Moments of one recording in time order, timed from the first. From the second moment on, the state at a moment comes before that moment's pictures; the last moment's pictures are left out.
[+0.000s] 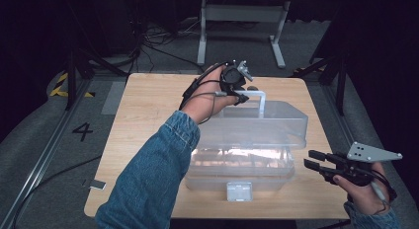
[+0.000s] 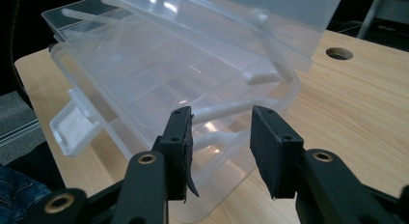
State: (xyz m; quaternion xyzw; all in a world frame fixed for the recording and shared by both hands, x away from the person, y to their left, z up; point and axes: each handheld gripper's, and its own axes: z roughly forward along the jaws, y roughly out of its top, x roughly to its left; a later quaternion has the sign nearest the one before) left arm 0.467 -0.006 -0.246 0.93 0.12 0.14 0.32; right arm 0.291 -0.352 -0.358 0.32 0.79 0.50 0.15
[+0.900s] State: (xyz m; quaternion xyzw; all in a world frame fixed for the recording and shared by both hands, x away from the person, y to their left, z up) left arm 0.492 -0.008 -0.244 0.94 0.14 0.12 0.30; right arm 0.302 -0.330 -0.346 0.31 0.76 0.55 0.18
